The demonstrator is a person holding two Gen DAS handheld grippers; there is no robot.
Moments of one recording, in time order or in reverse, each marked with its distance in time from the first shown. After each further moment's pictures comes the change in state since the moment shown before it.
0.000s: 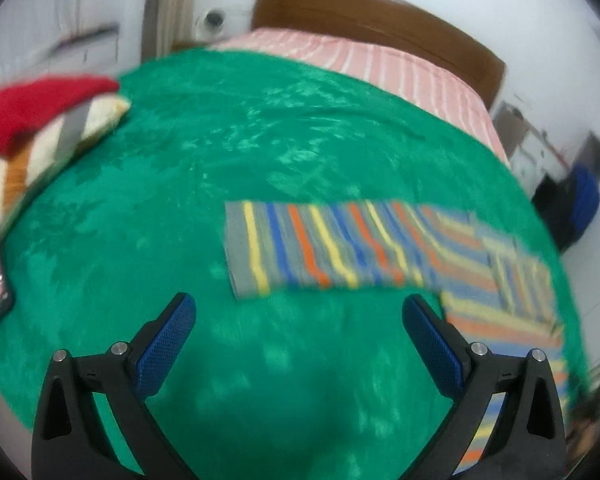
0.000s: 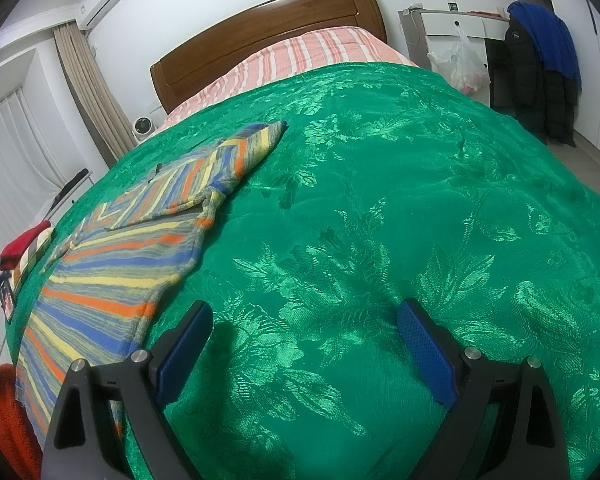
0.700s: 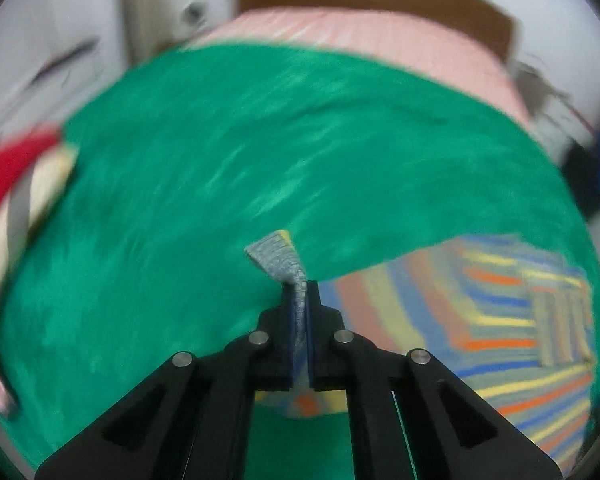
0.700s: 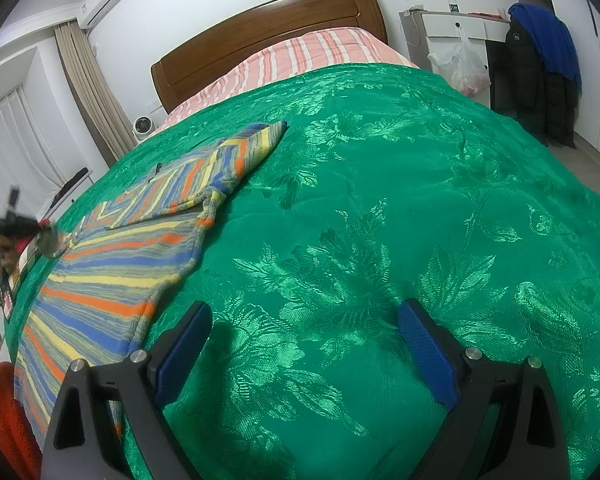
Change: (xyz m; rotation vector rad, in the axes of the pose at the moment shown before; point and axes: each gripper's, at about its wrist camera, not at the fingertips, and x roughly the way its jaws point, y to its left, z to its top) left arm 0.078 -0.098 0.086 0.224 0.026 0.092; right arm 0.001 0.000 -0.001 -0.005 -0.003 -0.004
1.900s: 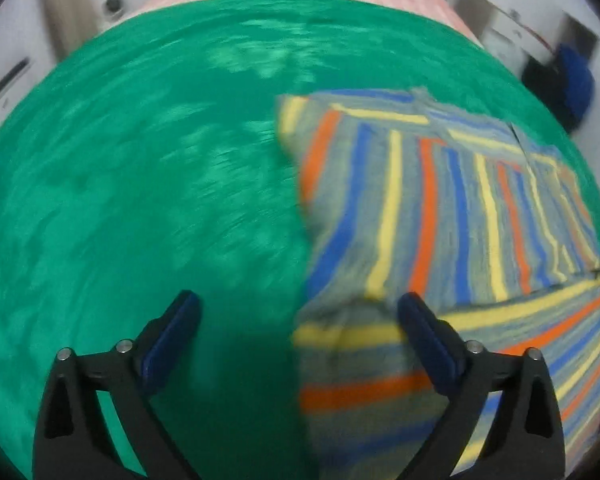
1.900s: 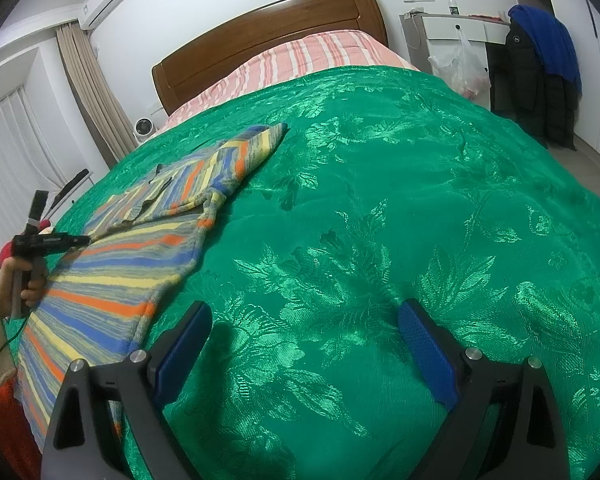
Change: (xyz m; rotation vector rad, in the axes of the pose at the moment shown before) left arm 0.046 -0.120 -0.110 0.103 0.167 -0.068; right arm -0.002 0.001 -0.001 -0.004 -0.009 0.001
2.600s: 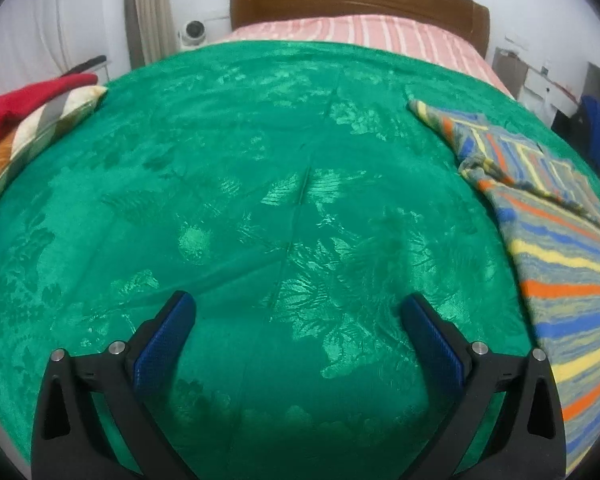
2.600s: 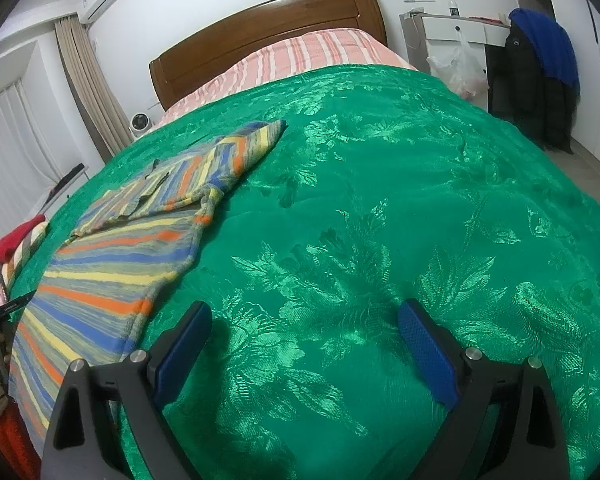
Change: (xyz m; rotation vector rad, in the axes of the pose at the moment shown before) left arm -0.064 0.104 -0.146 -0.096 -0.247 0.132; right arm 0.002 0.005 0.000 -0.017 0.012 -0.028
